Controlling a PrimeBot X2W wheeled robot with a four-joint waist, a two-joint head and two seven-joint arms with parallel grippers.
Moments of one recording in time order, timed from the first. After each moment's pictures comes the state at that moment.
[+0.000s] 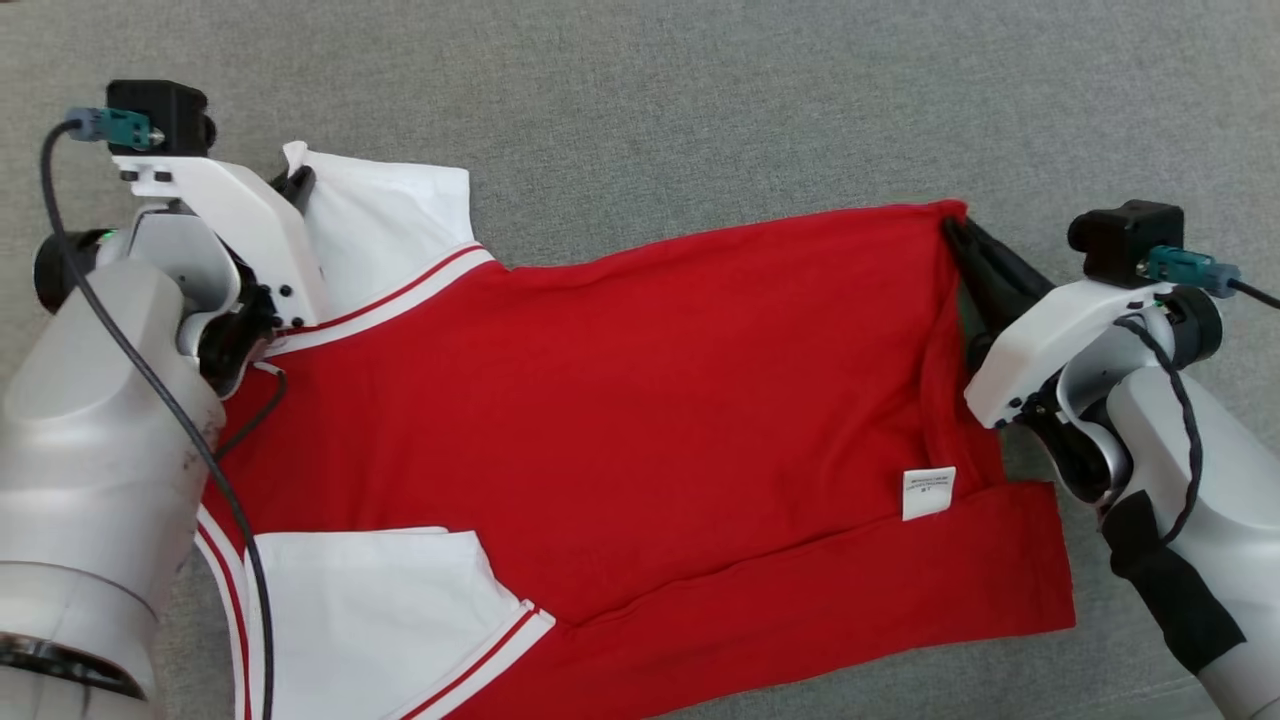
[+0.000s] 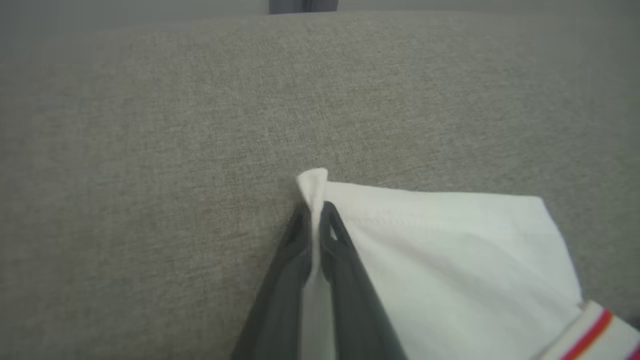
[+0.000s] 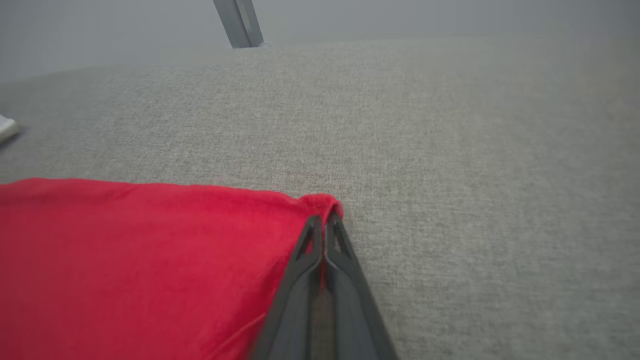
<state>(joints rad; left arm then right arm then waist) -1.04 0.26 -0.57 1.08 -0.74 -0.11 0.18 -0.77 -0.27 0.54 0.73 0.62 0.13 -0.11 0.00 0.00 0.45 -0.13</state>
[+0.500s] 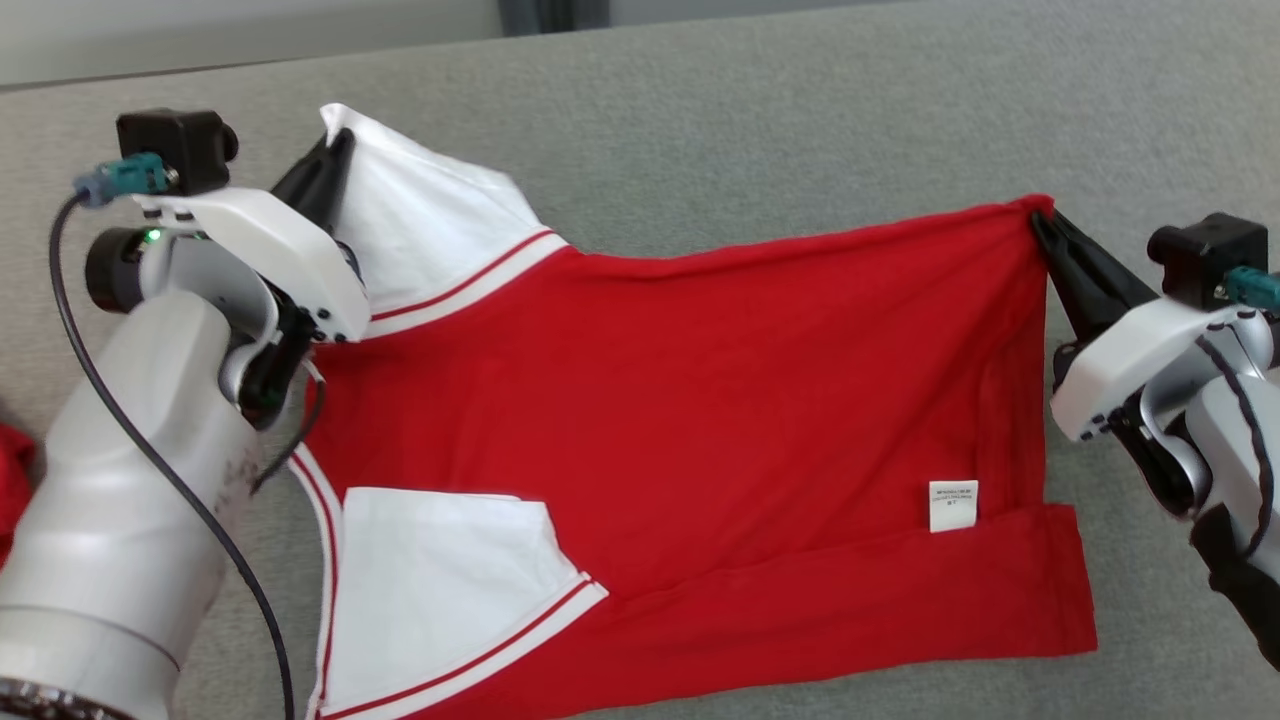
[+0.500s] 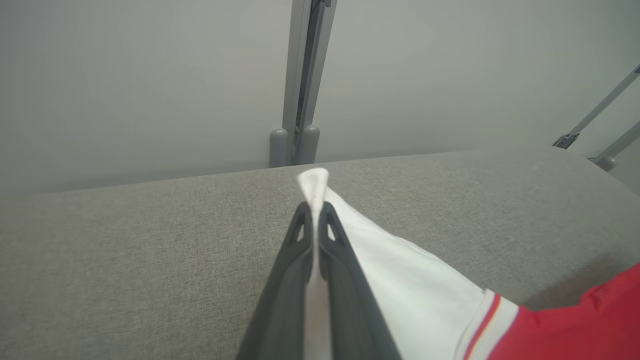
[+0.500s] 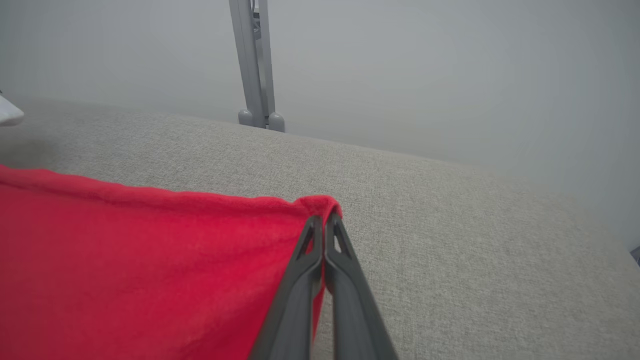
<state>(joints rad) -0.95 0.27 -0.59 0.91 -0.80 -0.13 -0.08 -0.78 -0.41 0.64 0.75 0.58 0.13 -0.25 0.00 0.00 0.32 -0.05</state>
